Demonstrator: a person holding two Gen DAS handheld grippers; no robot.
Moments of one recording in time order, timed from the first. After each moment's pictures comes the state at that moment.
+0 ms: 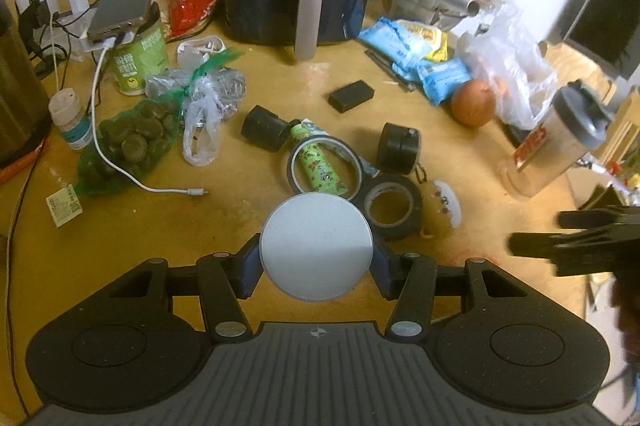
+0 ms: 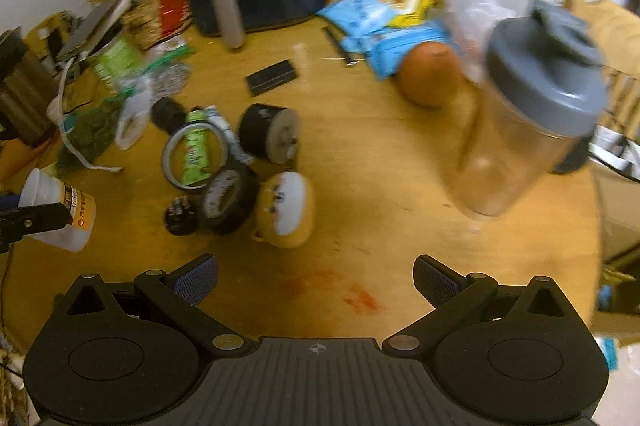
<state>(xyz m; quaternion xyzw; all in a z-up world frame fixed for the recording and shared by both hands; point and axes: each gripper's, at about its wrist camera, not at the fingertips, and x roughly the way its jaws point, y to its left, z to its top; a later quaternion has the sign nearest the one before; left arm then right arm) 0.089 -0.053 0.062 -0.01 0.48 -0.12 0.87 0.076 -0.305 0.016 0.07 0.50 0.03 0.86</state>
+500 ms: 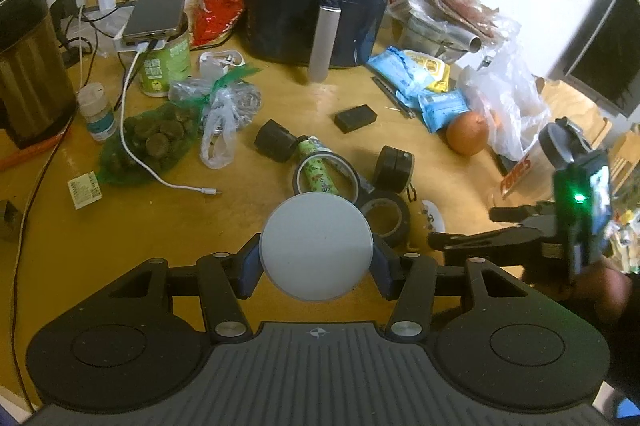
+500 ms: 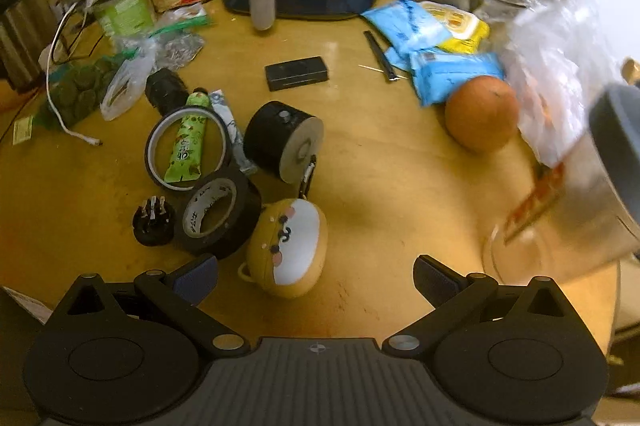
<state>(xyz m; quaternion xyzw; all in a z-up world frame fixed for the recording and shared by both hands) 0.067 -0.040 0.087 -0.05 0.46 -0.10 0.88 0.124 -0.274 -0.025 -0.03 0.50 0.05 0.87</state>
